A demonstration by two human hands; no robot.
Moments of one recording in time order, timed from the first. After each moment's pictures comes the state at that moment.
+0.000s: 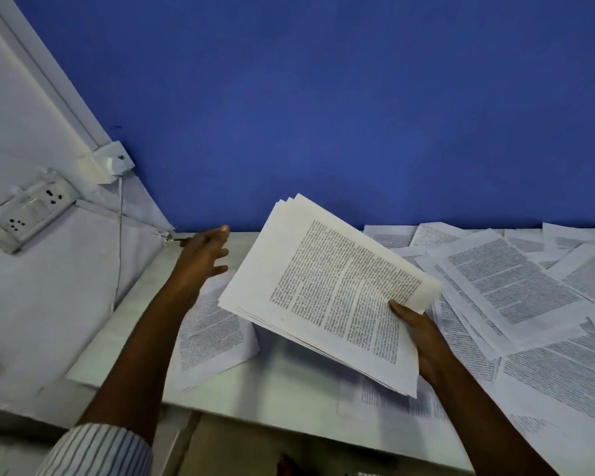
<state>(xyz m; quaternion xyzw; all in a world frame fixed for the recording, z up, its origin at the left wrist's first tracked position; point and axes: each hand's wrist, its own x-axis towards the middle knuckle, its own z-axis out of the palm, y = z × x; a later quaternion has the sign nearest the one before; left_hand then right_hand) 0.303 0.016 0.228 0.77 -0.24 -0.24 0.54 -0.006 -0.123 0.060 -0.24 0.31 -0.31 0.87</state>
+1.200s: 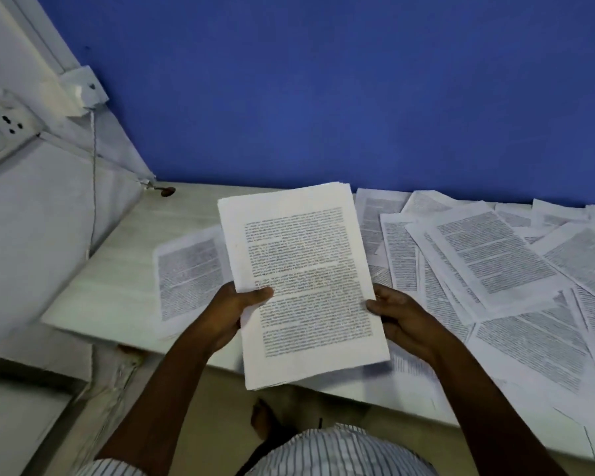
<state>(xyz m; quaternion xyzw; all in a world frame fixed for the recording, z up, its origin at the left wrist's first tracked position) 0.237 0.070 0.098 0.60 -0.22 -0.51 0.58 -0.026 -0.110 0.054 -0.42 0.29 -0.12 0.85</state>
